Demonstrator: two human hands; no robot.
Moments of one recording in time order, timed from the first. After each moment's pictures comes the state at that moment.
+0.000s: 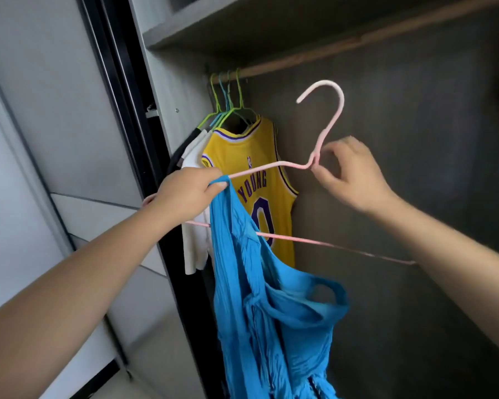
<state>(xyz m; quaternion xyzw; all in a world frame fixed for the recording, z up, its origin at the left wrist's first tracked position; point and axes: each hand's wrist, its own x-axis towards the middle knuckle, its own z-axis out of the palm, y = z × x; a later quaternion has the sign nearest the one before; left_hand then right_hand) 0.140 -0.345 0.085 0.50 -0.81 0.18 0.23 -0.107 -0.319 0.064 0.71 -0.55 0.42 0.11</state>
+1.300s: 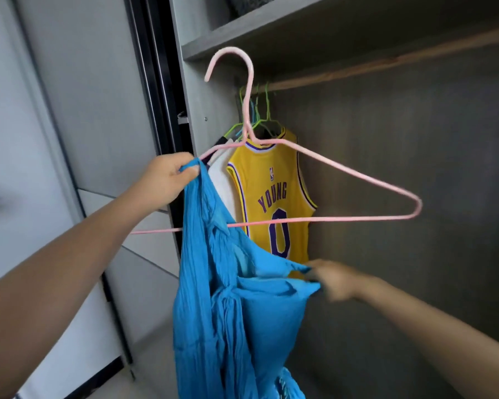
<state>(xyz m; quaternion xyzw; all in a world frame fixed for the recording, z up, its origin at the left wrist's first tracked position) 0.211 -0.356 0.109 0.45 -0.79 0.04 0.42 -0.086 -0.390 -0.065 0.90 -0.44 0.02 0.00</state>
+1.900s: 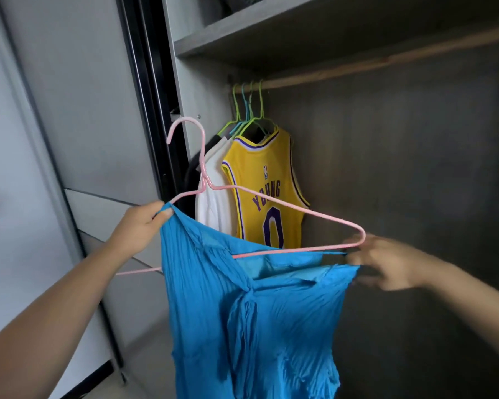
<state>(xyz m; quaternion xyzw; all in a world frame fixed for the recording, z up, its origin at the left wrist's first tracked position) 0.263 -0.377 0.033 0.53 -0.74 0.03 0.42 -0.154 -0.340 -0.014 0.92 -0.35 0.11 0.14</state>
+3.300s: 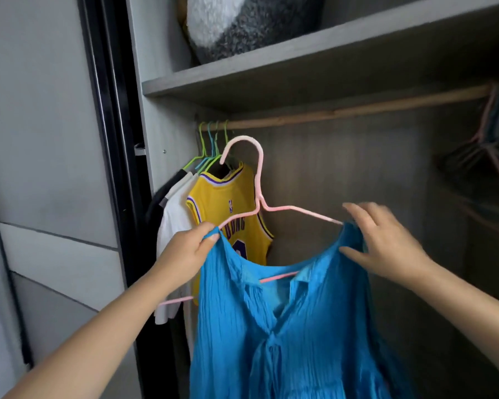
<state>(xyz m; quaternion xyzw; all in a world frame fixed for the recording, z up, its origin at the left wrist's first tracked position) 0.139 -0.354 0.052 0.43 -0.81 -0.04 0.39 -0.164 -0.293 0.053 0.70 -0.59 0.28 0.29</state>
